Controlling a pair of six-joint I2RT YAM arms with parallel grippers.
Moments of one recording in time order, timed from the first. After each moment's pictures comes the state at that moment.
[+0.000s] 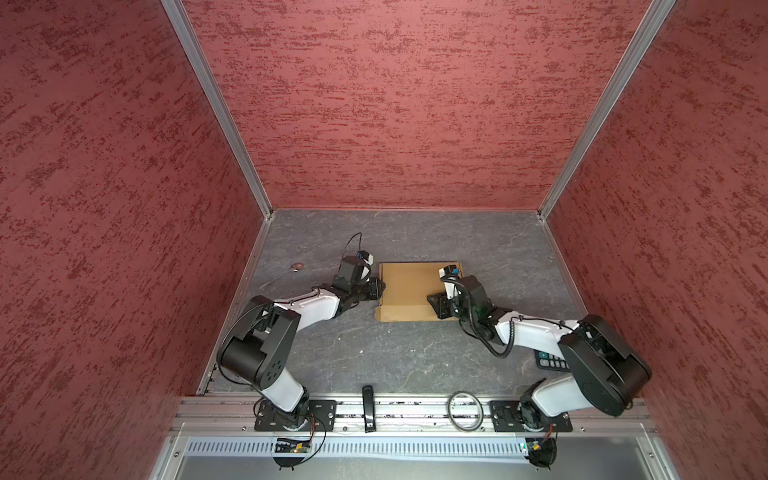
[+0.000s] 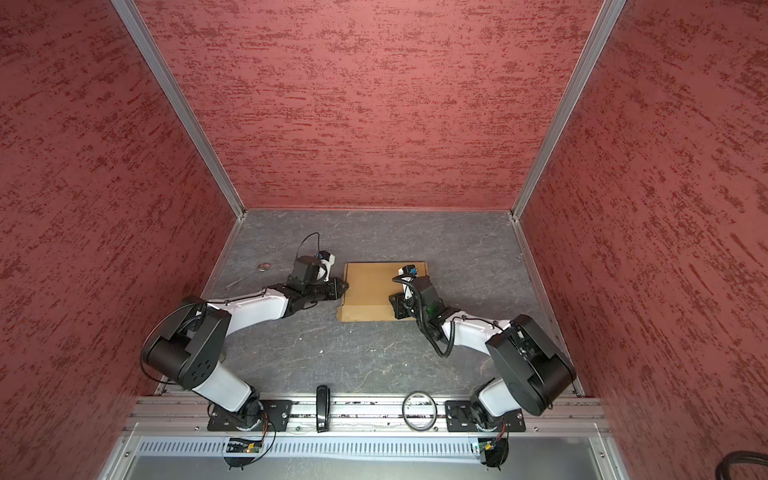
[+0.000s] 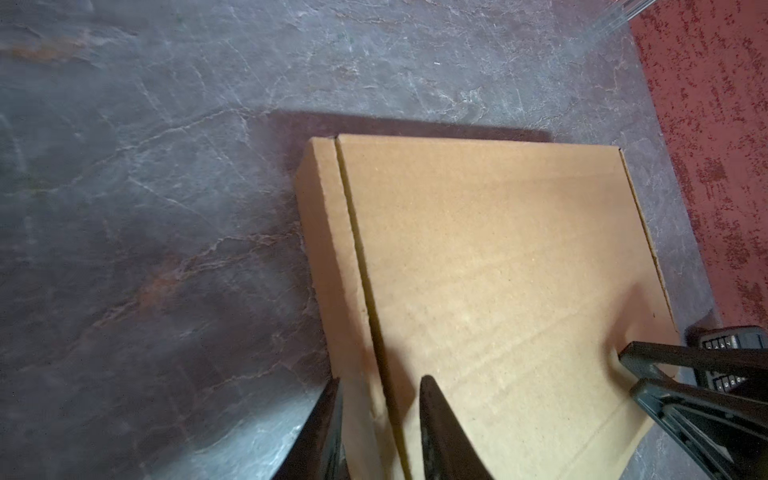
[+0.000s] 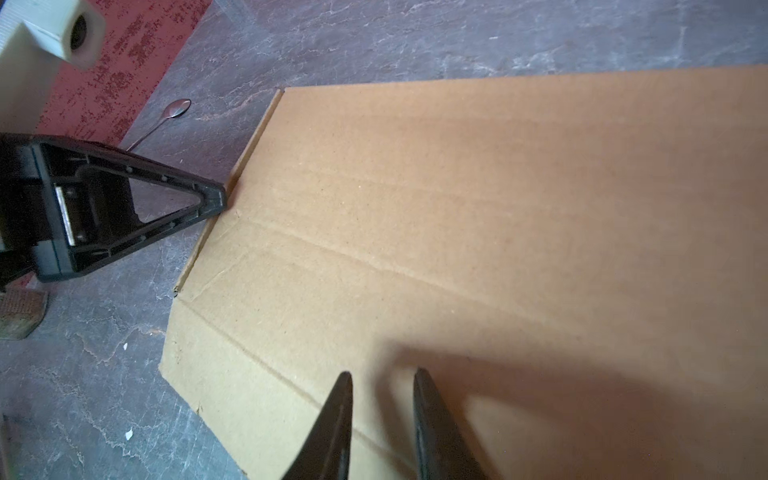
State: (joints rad) left arm -0.43 1.60 0.77 0.07 0.23 -0.47; right arm 0.60 1.48 0.57 0.30 -0.13 0.45
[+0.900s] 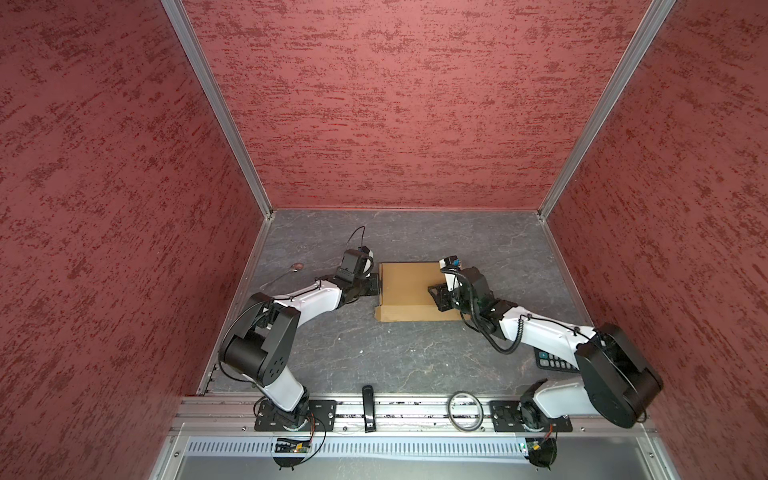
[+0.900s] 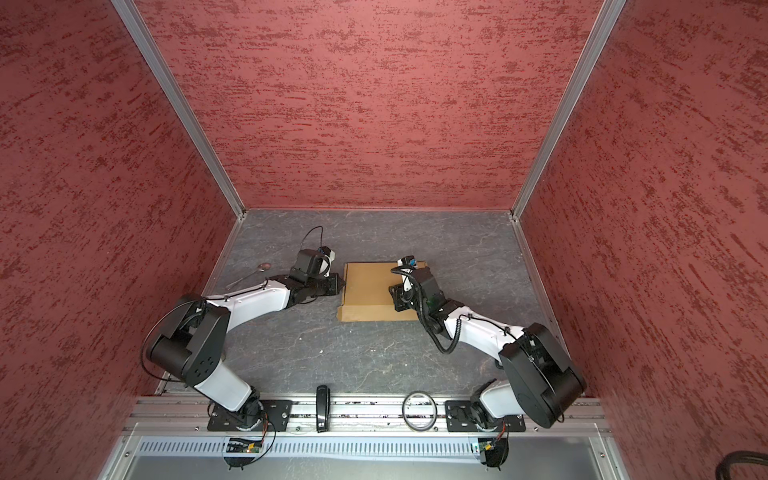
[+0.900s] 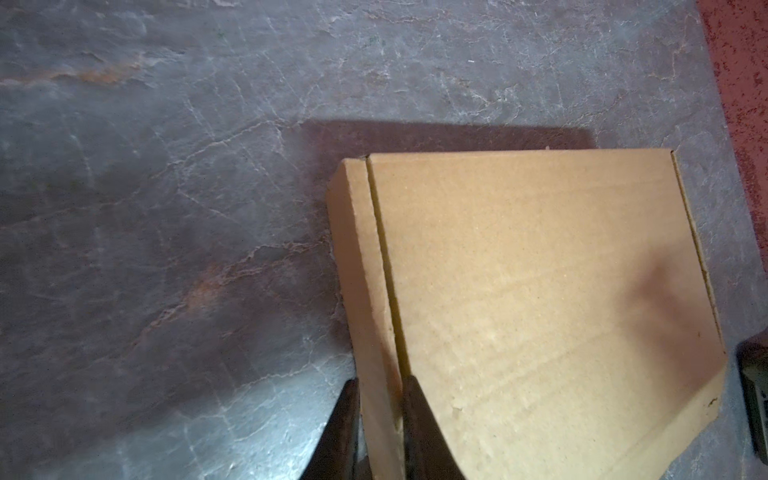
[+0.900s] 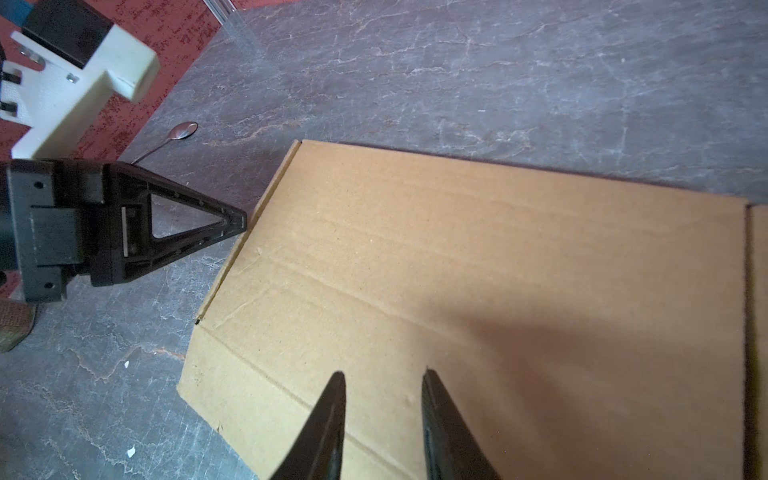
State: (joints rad) left arm -0.43 1.63 0.87 -0.09 0.18 -0.44; right arm 0.60 1.41 0.65 0.17 -0.09 0.38
